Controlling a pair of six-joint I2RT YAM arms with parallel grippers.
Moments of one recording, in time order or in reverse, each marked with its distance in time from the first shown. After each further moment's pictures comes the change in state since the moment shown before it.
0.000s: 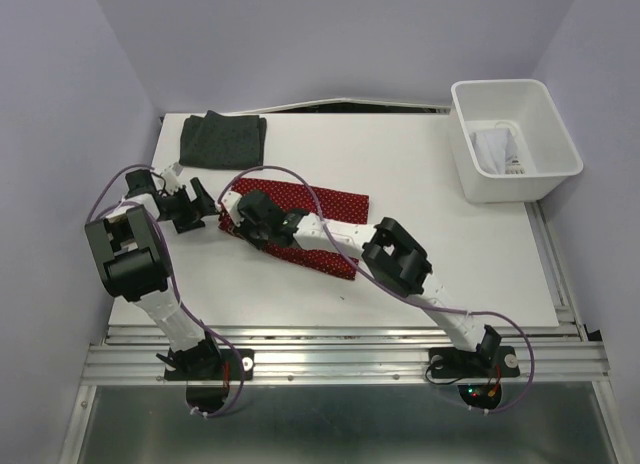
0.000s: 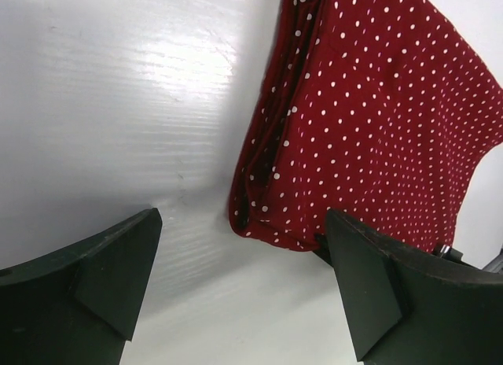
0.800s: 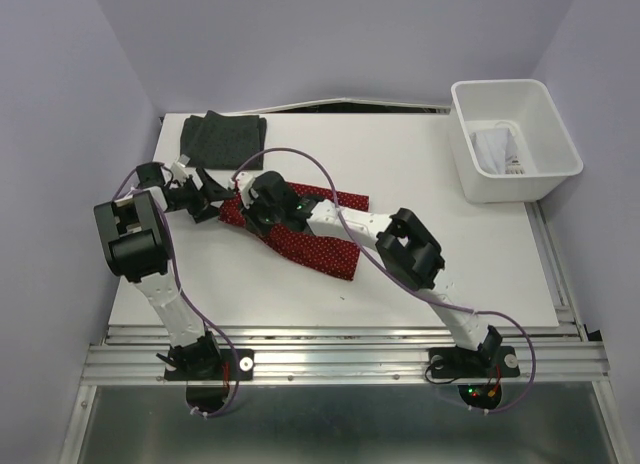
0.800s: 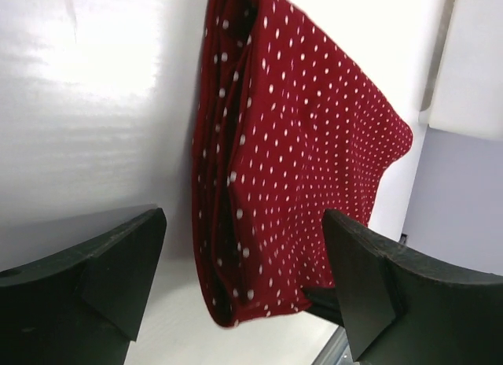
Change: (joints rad) left arm -0.047 0.154 0.088 0.133 0.191 -0.224; right arm -0.076 -0.084 -0.056 0.058 -0.234 0.116
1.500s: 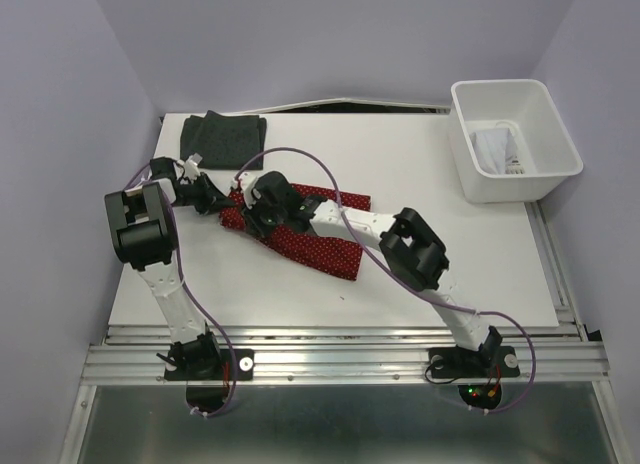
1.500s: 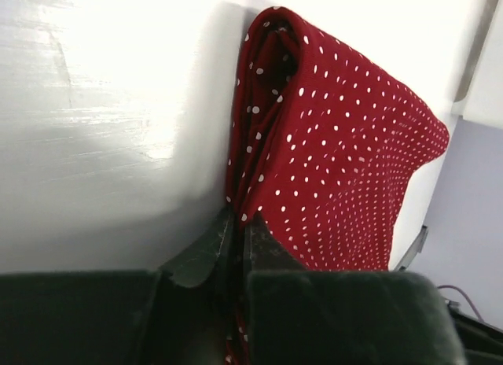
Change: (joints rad) left arm -0.061 0.132 0.135 -0.079 -0.048 0.046; right arm -0.001 -0.030 -0.053 0.015 -0.014 0.016
